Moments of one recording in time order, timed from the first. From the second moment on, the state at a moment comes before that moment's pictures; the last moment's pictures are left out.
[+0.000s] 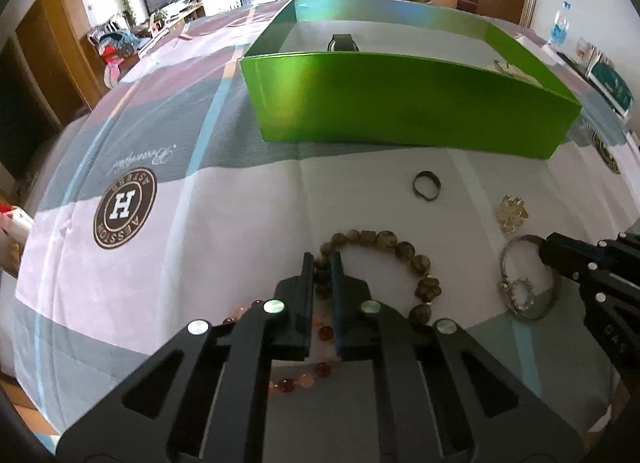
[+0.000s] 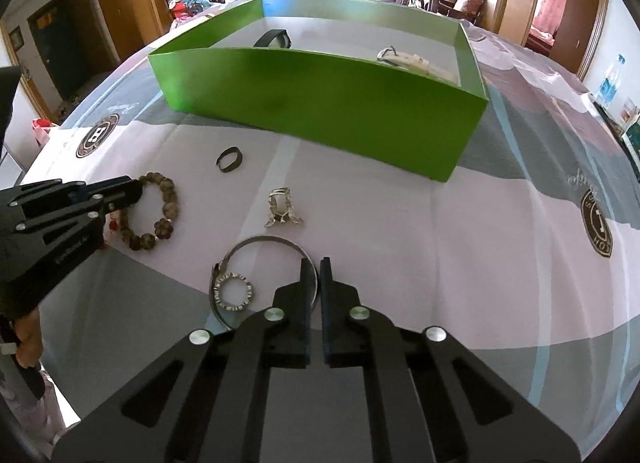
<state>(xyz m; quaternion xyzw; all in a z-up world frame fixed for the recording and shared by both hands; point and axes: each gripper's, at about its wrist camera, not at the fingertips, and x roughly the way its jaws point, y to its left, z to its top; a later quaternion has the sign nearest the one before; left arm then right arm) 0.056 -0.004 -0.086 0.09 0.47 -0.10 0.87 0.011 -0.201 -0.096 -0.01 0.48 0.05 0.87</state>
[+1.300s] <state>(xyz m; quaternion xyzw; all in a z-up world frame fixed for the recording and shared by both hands) 0.140 -0.027 0.057 0.05 0.34 -0.13 0.93 0.085 -0.219 0.006 0.01 0.36 0.00 0.93</state>
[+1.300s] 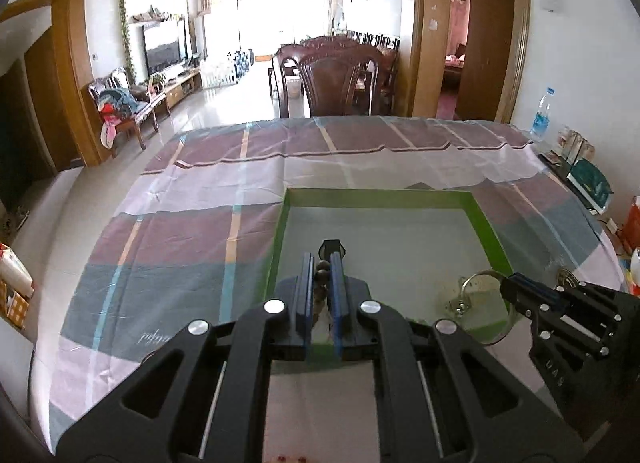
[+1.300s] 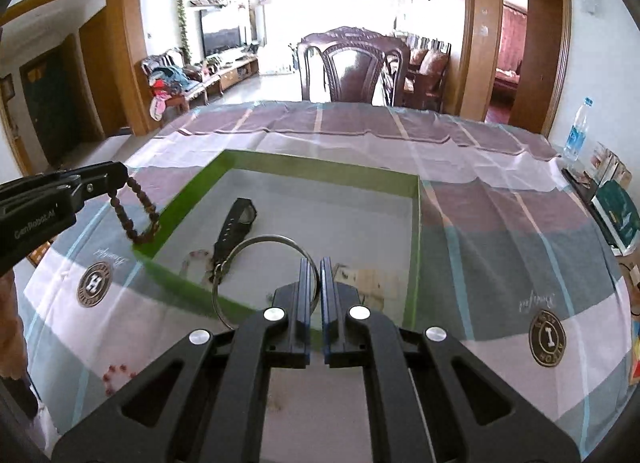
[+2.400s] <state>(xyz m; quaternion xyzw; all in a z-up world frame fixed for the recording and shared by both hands) 0.045 0.064 -0.061 0.05 0.46 -0.06 0.89 0.045 -0.197 -0.076 0.01 0.46 0.07 0.89</state>
